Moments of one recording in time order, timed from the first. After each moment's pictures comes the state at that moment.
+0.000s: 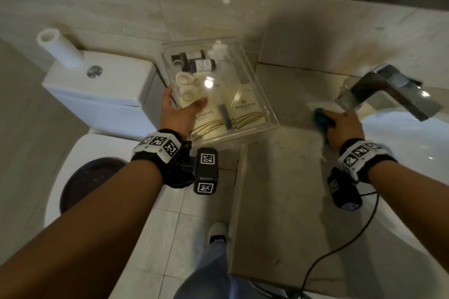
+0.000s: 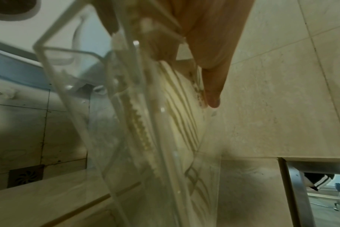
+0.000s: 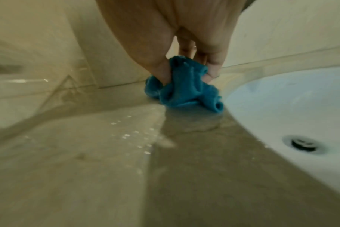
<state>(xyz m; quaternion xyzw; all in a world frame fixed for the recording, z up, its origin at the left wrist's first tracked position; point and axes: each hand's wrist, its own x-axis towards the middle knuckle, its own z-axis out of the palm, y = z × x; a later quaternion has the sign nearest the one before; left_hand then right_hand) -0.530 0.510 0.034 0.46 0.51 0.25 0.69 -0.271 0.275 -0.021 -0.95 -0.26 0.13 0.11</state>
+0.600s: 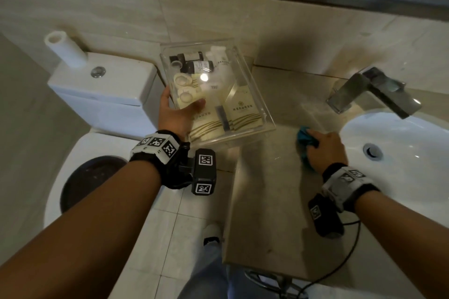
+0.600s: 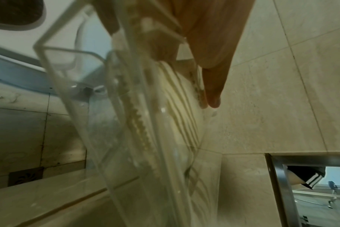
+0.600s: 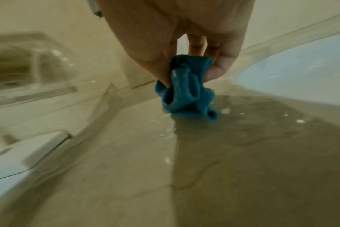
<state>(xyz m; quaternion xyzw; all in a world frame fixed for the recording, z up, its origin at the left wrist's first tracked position) -0.541 0.492 0.051 0.47 0.48 0.27 0.69 -0.338 0.254 -0.007 -0.95 -0.21 0.19 0.15</state>
